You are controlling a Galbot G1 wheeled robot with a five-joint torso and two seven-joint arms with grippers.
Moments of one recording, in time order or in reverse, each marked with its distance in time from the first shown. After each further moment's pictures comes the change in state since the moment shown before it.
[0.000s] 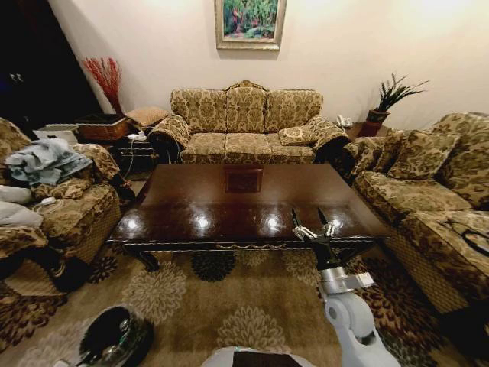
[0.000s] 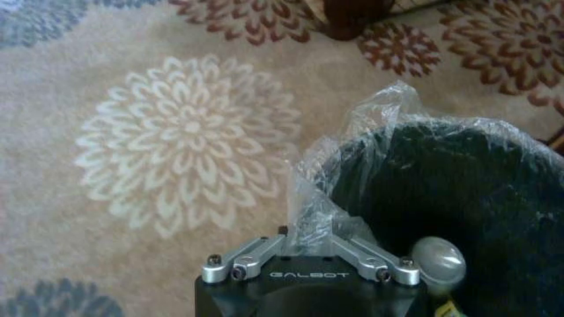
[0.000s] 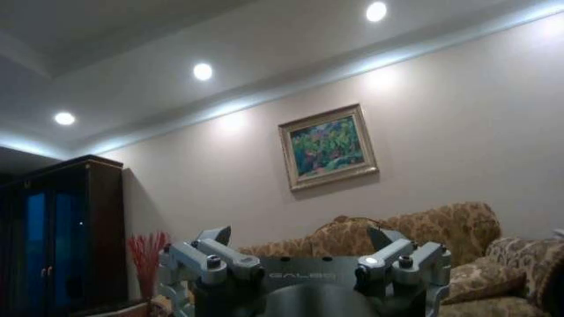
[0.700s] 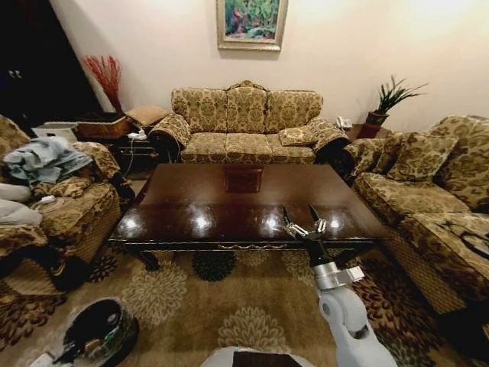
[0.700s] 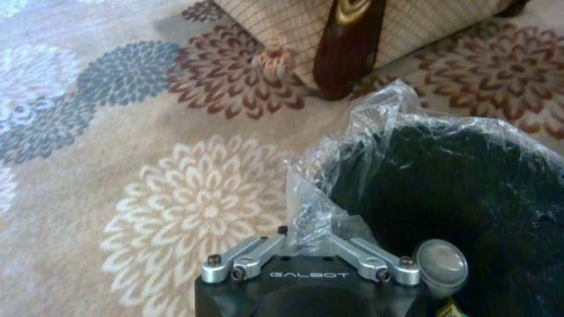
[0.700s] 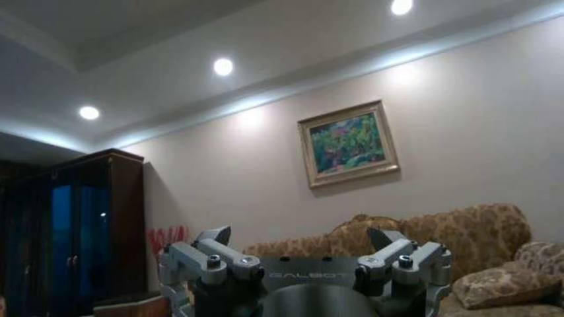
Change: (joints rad) left arm 0.139 0.015 -0.071 -0.221 0.150 0.015 -0.001; right arm 0.031 0.000 -0.047 0.008 -0.035 -0.026 0.014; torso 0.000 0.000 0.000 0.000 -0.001
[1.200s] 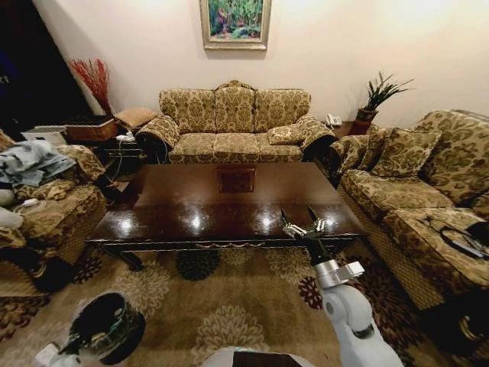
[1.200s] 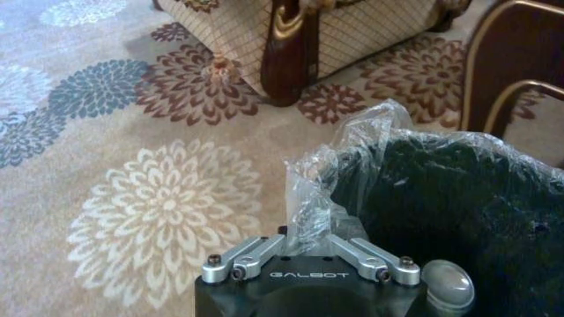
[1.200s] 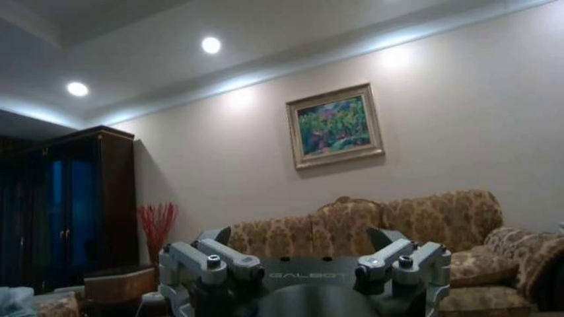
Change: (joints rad) left arm 0.019 -0.022 0.004 -0.132 0.017 0.028 -0.011; right arm 0.017 -0.019 -0.003 0.023 -0.033 -0.108 0.009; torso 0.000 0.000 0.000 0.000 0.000
